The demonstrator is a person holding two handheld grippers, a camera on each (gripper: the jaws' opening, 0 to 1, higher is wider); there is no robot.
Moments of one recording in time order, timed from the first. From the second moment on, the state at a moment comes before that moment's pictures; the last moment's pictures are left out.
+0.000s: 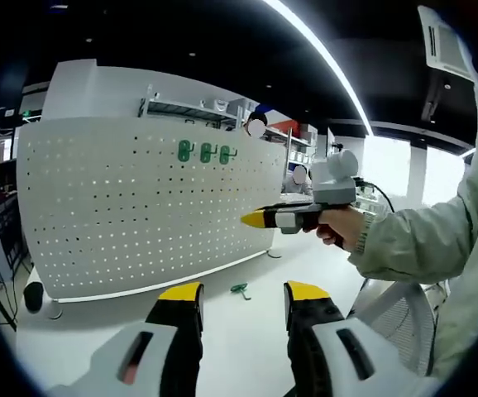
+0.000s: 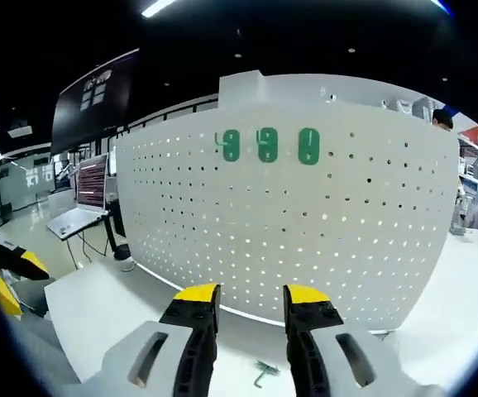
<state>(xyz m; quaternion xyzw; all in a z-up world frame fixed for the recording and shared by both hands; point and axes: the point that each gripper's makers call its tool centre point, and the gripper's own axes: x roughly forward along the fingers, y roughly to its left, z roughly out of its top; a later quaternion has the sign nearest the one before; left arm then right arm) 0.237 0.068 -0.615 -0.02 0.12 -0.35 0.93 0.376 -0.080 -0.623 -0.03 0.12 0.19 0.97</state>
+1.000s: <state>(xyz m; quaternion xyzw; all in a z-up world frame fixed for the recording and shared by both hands) 0.216 0.053 -0.602 -0.01 0.11 -0.37 0.92 0.280 -0.089 -0.647 0.01 0.15 0.20 0.97</state>
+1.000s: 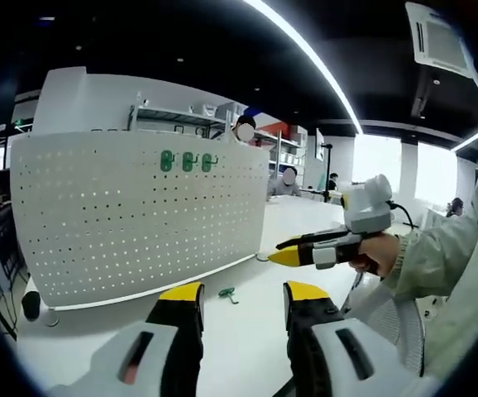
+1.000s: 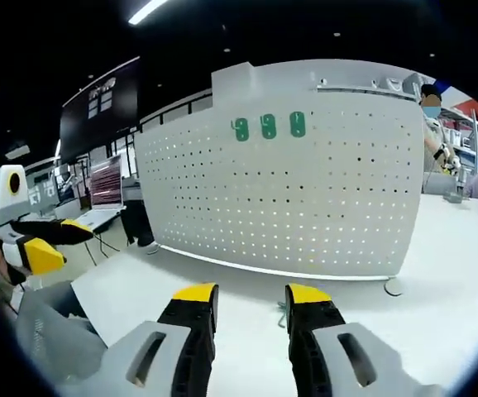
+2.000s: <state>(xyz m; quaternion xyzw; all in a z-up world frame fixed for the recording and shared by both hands) 0.218 0.046 -0.611 0.00 0.12 -0.39 0.91 0.227 -0.054 -0.657 0.02 0.16 0.25 0.96</state>
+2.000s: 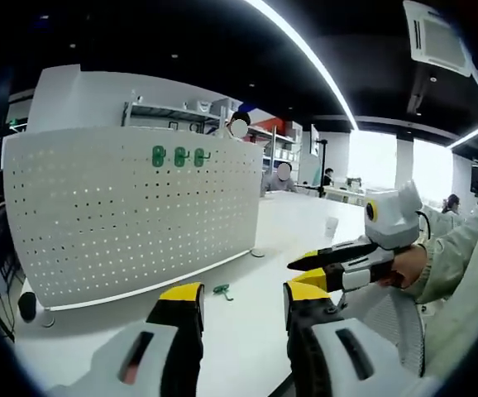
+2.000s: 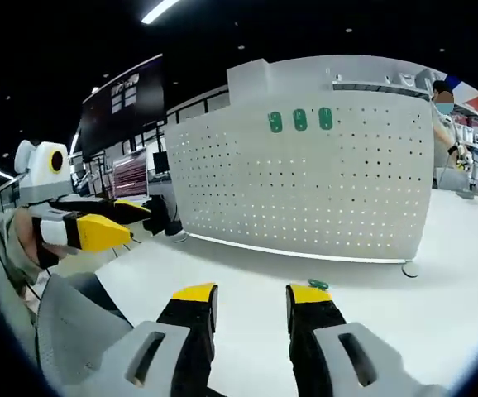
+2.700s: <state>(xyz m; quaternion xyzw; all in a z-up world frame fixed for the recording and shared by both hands) 0.215 0.038 -0.623 0.01 0.13 -0.40 0.91 0.206 -0.044 -0.645 0.04 0.14 0.26 0.95</state>
